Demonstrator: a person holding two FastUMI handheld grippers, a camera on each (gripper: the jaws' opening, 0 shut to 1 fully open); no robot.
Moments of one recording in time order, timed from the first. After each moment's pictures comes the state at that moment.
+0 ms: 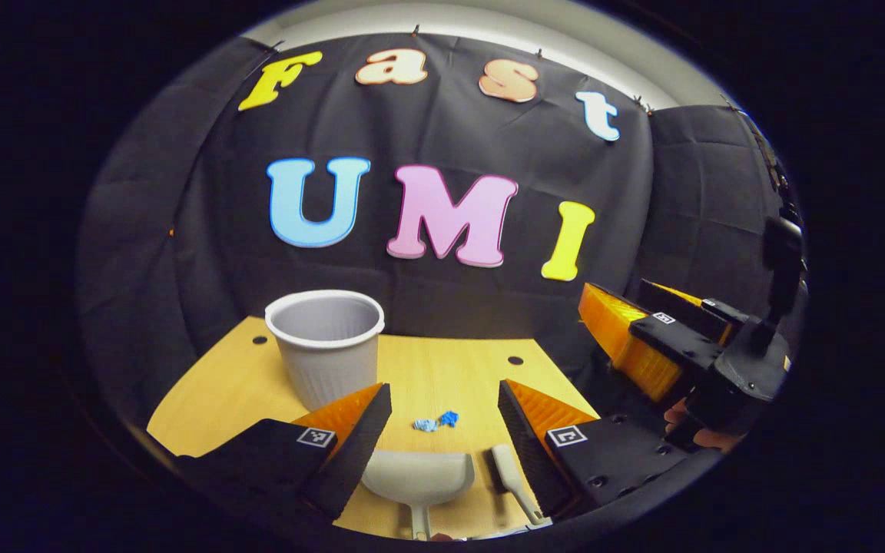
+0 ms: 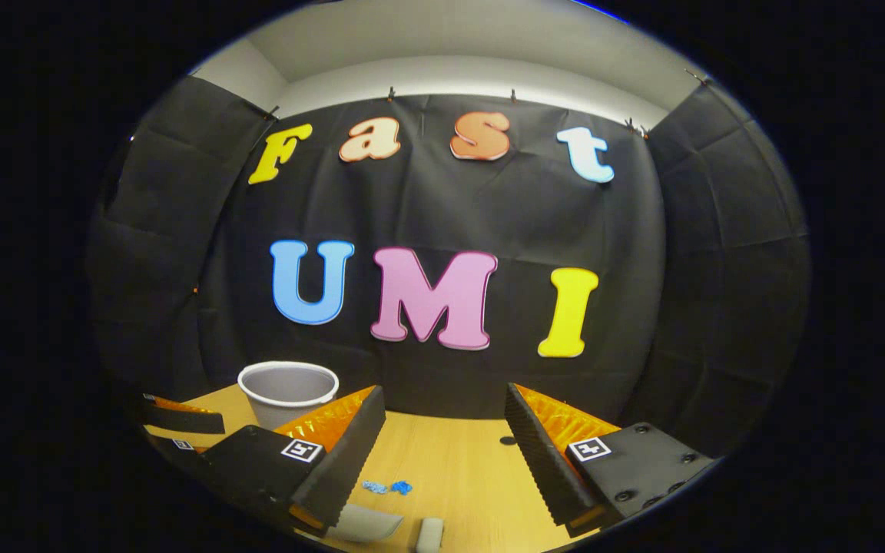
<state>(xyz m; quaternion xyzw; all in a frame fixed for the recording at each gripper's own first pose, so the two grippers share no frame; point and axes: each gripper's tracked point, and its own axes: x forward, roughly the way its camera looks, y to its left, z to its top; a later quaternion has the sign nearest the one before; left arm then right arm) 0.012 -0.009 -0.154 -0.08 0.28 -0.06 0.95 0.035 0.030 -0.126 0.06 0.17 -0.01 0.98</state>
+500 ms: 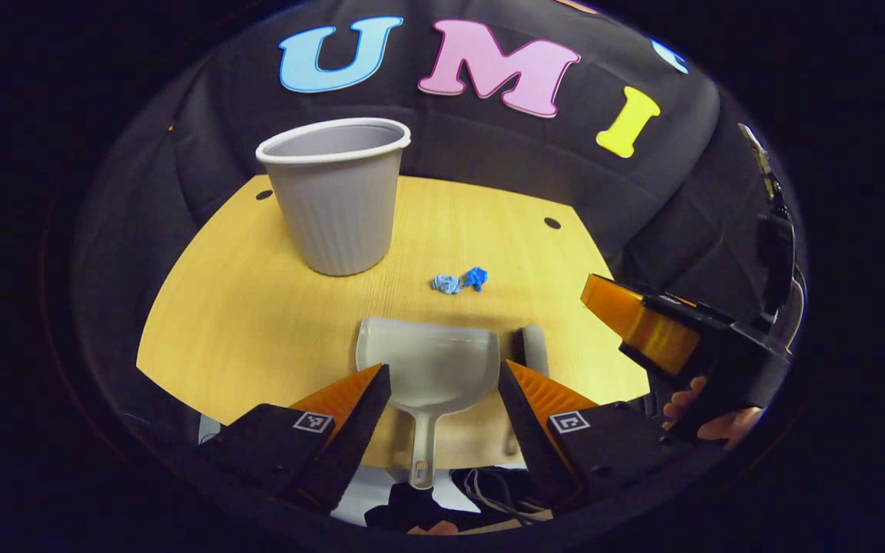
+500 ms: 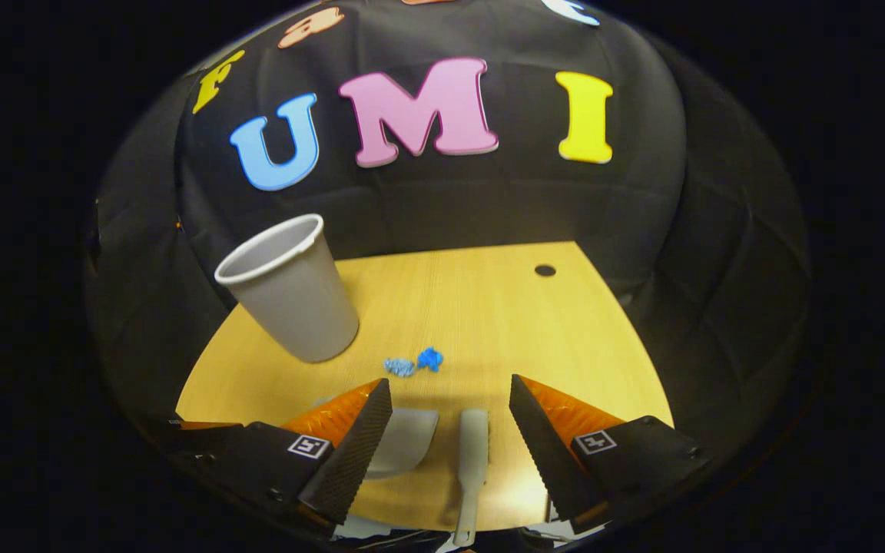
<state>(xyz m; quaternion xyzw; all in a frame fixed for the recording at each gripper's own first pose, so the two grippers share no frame) -0.020 -0.008 -0.269 -0.07 0.55 -0.02 0.83 -0.026 0.072 -0.319 0.14 0.48 0.02 0.86</state>
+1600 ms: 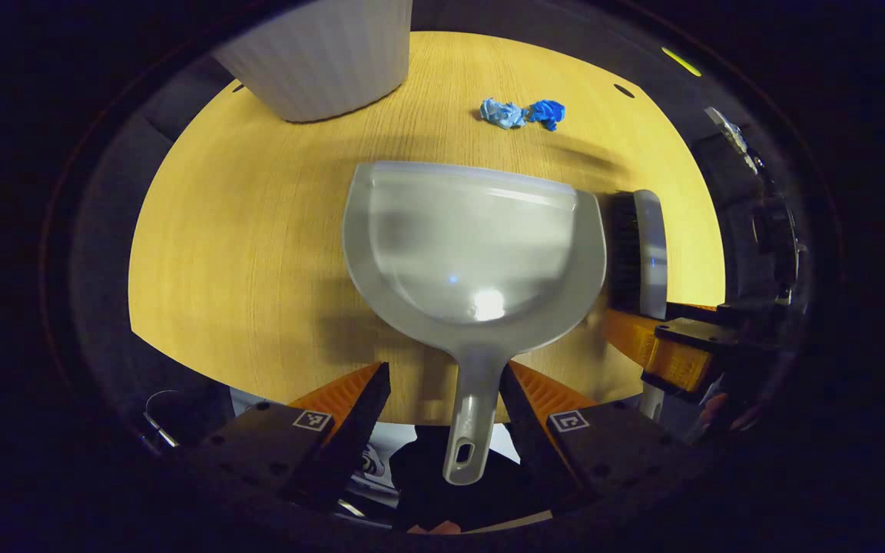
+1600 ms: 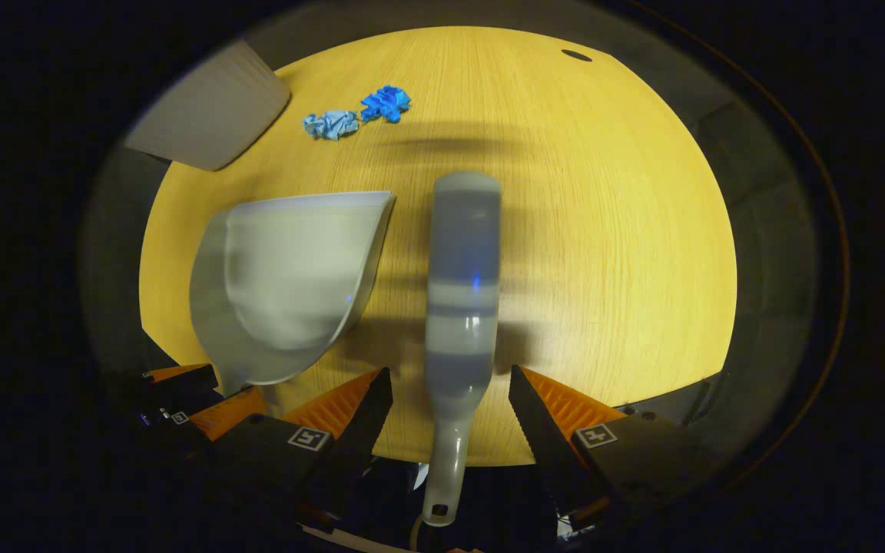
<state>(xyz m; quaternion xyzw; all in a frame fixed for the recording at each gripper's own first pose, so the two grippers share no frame) -0.016 -0.018 -0.264 -0.05 0.76 0.00 0.64 -0.167 0.090 -0.473 0.09 0.79 0.05 0.61</state>
